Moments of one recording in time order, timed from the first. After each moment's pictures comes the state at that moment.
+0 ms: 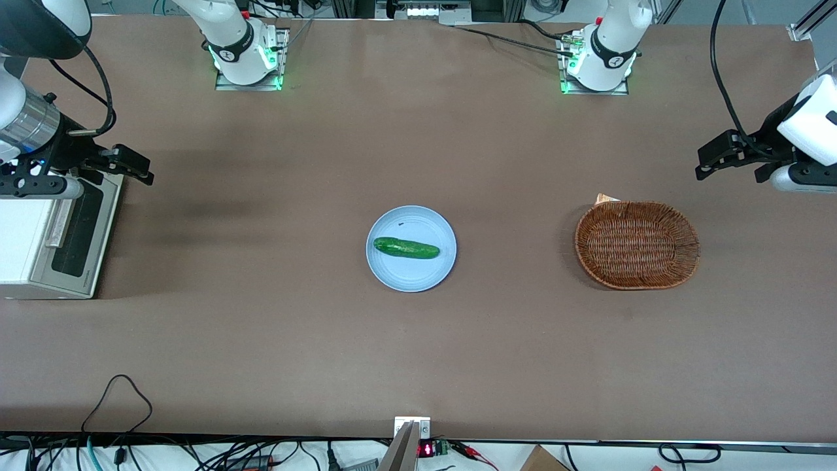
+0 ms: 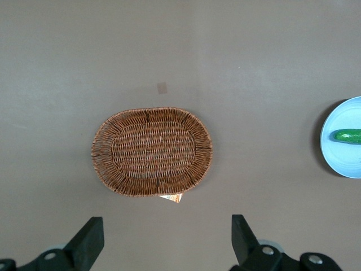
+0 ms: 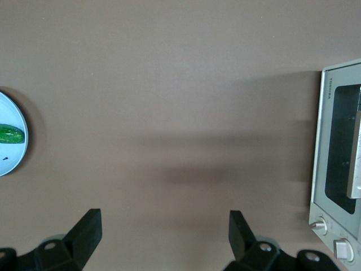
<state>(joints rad) 0.02 0.00 0.00 -1.77 0.04 1.76 0.03</state>
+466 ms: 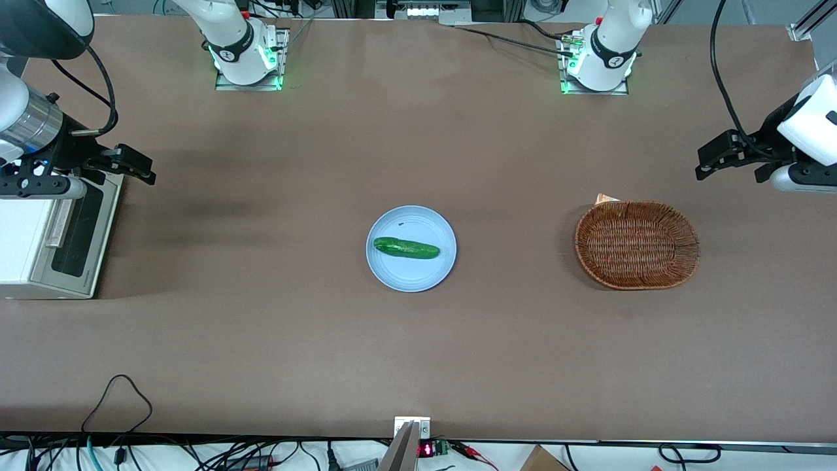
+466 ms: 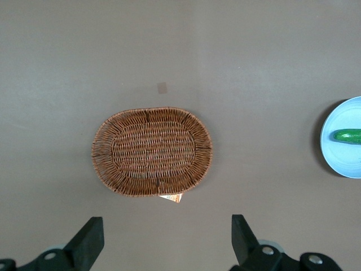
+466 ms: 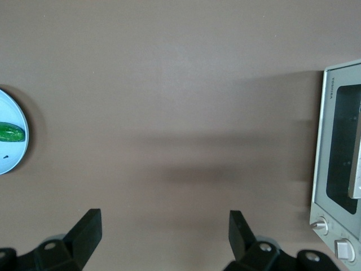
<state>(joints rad) 0.02 0.00 0.00 -1.78 0.04 1.75 0.03</state>
